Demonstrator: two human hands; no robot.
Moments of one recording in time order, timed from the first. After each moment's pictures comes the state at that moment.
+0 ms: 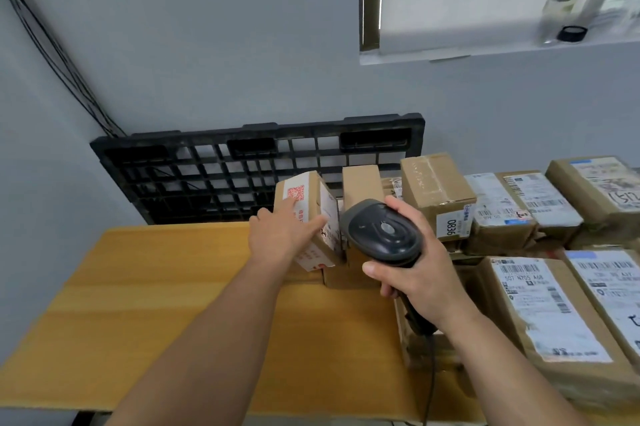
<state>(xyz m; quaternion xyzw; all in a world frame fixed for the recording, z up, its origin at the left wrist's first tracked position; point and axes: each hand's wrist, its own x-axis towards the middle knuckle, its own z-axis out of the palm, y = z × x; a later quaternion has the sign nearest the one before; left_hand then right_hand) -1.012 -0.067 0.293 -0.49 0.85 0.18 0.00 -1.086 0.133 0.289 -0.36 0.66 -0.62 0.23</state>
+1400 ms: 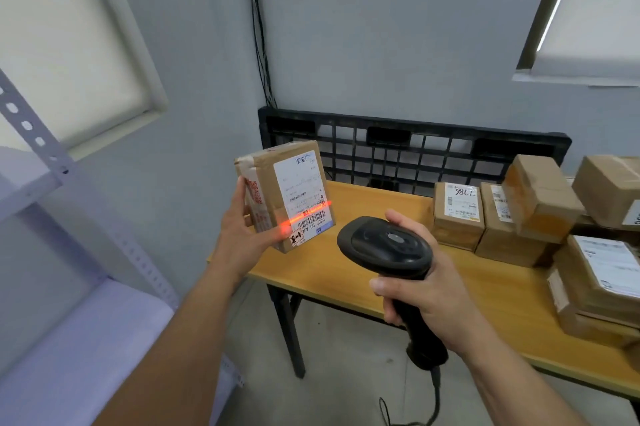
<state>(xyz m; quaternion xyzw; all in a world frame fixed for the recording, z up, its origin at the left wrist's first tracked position) -0.586 -0.131 0.307 -0.44 0.69 0.44 -0.36 -0.768 0.060 0.310 -0.42 0.54 -0.60 0.42</state>
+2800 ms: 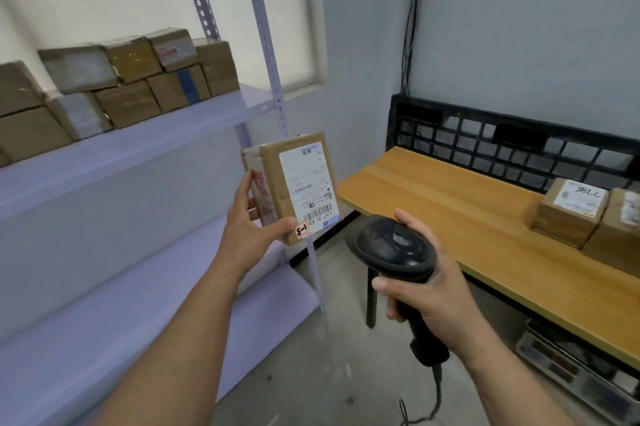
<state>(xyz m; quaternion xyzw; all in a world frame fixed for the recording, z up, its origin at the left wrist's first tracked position) -0.400 0.100 0.327 -0.57 0.58 0.32 -0.48 -0.647 0.195 0.315 -0.53 0.43 -0.53 0.51</state>
